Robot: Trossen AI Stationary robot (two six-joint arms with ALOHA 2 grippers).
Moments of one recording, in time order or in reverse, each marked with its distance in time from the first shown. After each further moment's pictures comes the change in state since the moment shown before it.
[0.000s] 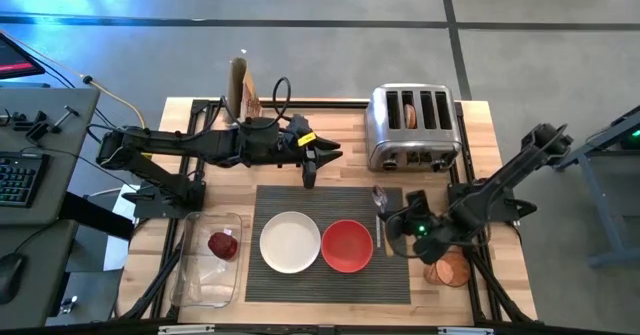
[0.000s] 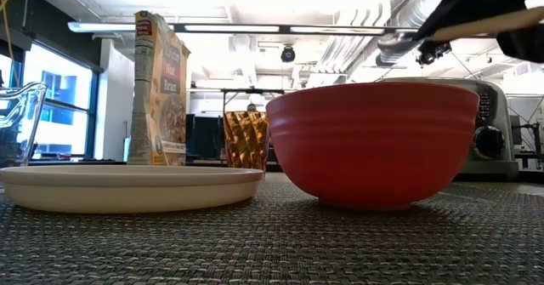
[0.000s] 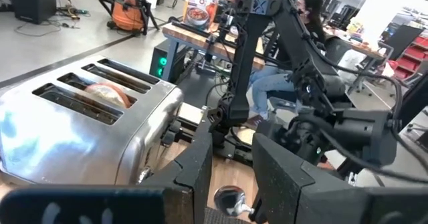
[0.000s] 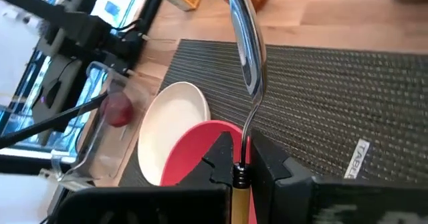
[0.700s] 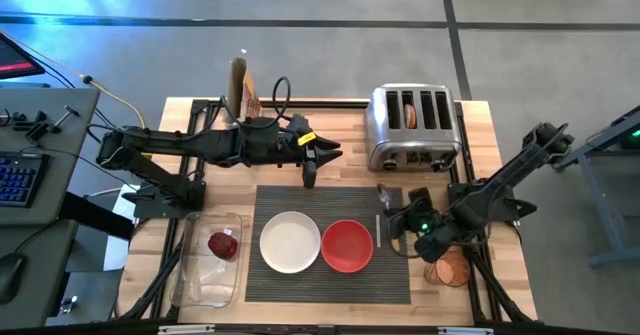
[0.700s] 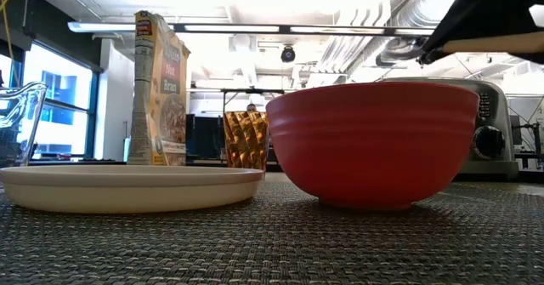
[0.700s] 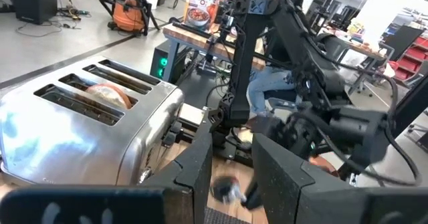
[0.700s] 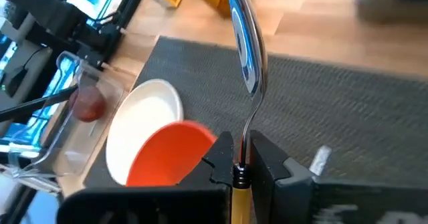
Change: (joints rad) left arm 0.000 0.000 0.001 0.000 0.000 0.000; right arm -0.002 -0.051 0.000 -0.150 0.002 -0.041
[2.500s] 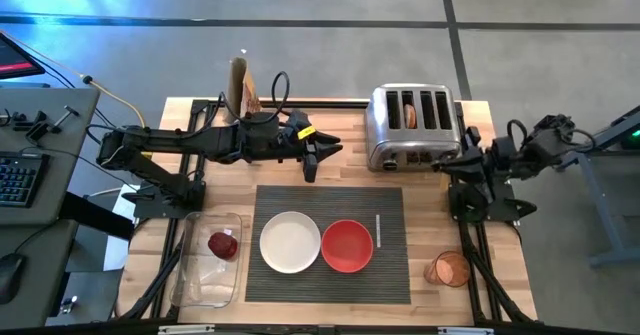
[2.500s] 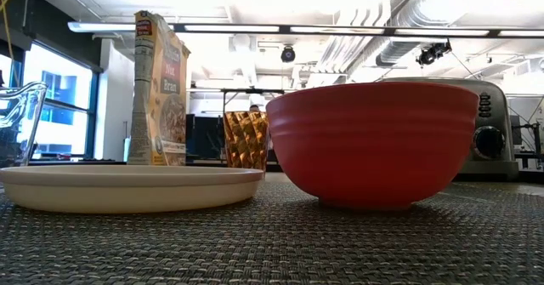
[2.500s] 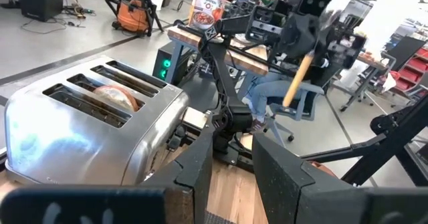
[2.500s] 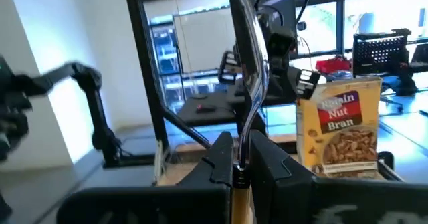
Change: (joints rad) left arm 0.032 0.000 0.000 0.009 0.015 -0.030; right arm 0.000 -0.836 0.000 0.319 -0.242 -1.663
